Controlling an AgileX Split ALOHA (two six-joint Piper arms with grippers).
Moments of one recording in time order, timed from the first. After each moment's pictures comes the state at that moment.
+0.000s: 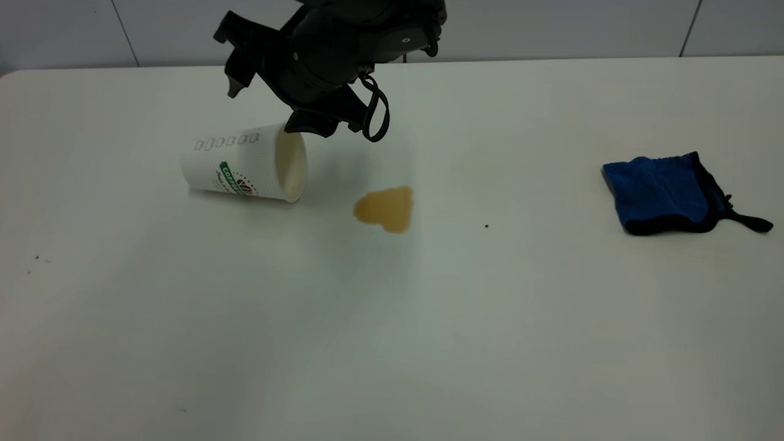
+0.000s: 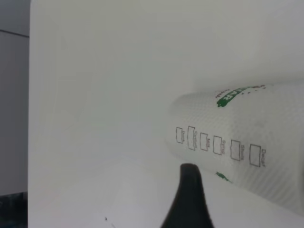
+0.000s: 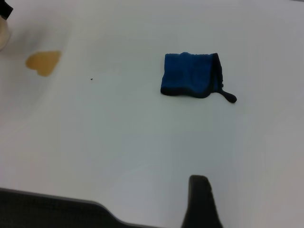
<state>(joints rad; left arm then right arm) -0.68 2.55 -1.87 0.94 1.06 -0.98 0.00 -0.02 -0.47 0.05 1.12 -0.07</state>
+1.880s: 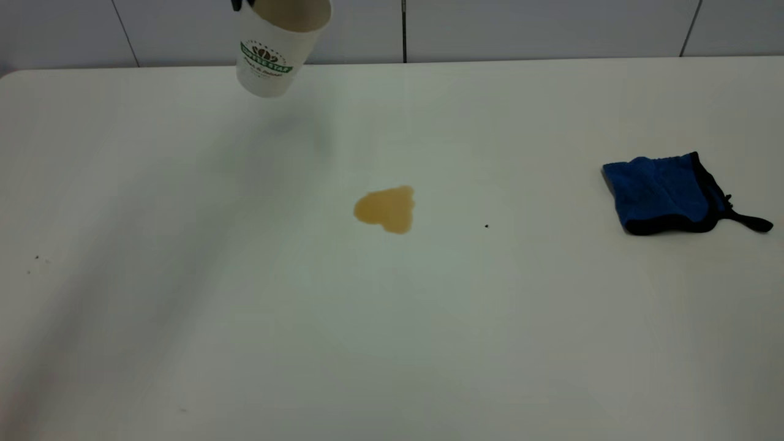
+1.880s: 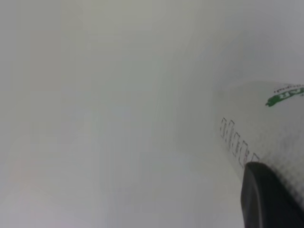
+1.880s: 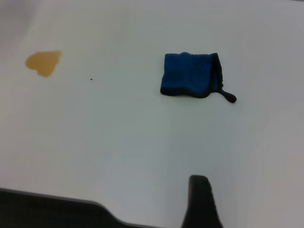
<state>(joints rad) -0.42 2.53 -2.39 0.38 1.17 -0.34 0.00 -0.02 -0.47 0.05 1.12 -0.07</state>
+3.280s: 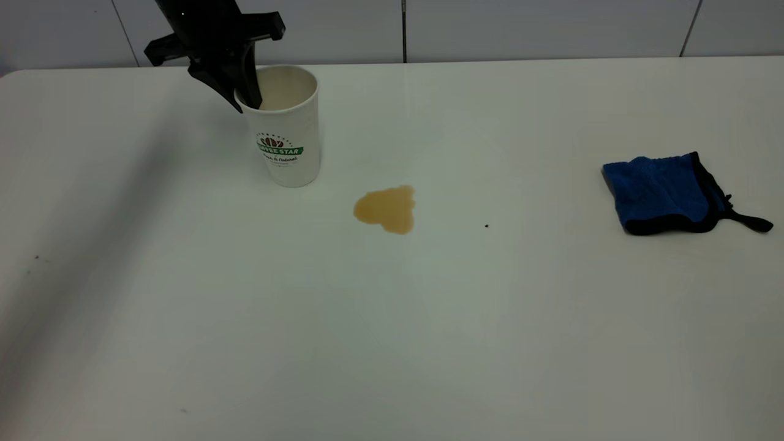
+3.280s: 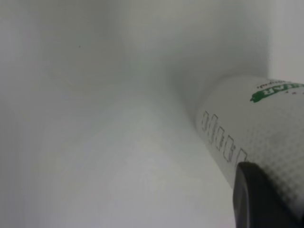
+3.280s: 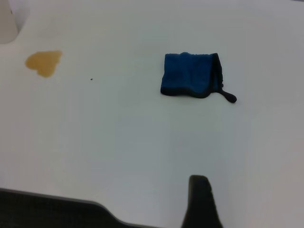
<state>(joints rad) -0.16 2.69 -2.39 -0.26 1.10 0.02 0.00 -0.02 -0.47 0.05 1.12 -0.07</state>
